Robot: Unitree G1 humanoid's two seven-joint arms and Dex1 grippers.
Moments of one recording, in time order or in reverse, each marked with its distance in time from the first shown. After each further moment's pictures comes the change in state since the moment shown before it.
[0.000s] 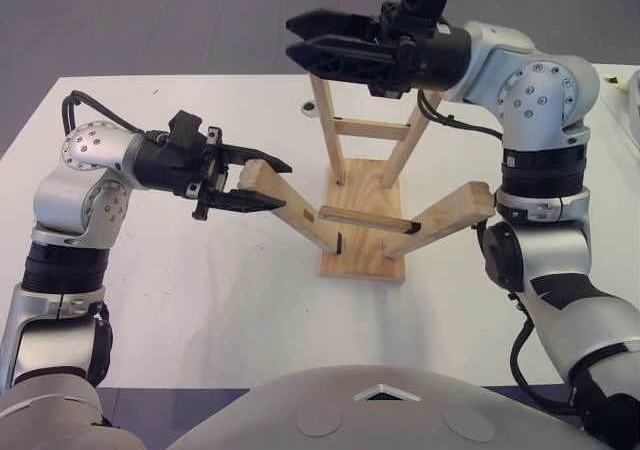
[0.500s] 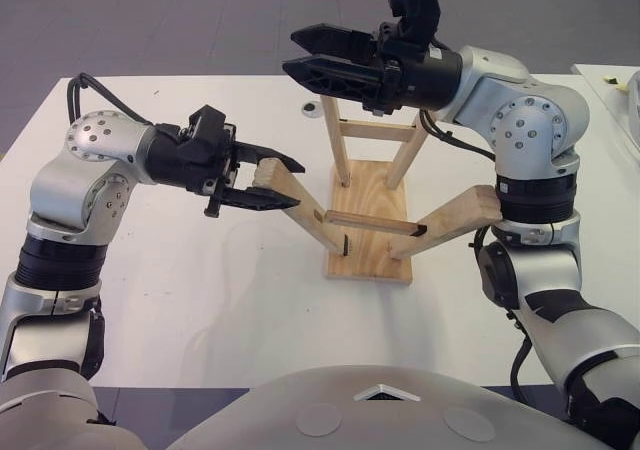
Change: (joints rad) left arm -0.038 0.040 -0.051 -0.132 0.028 0.111 0.107; right arm 0.091 0.013 0.018 -0.111 -0.028 -0.058 -0.127
